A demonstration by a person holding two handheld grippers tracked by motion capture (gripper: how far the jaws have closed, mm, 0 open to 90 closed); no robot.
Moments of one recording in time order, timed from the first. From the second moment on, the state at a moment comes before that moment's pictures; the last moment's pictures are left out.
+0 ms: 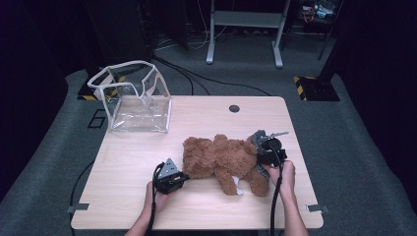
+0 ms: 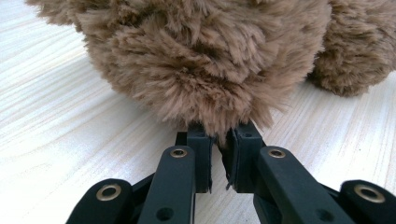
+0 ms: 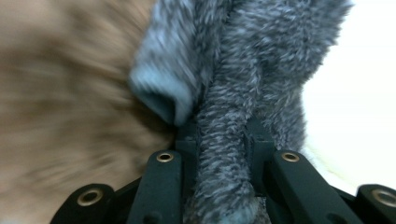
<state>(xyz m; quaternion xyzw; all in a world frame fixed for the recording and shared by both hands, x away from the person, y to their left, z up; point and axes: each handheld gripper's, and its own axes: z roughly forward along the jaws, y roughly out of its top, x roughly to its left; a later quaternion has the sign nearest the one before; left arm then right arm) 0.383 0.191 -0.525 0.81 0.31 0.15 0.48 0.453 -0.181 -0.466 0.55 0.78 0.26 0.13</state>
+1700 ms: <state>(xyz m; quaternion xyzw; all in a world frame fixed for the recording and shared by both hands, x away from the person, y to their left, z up) 0.384 0.192 -0.525 0.81 0.31 0.15 0.47 0.369 -0.204 -0.453 0.53 0.79 0.28 0.13</state>
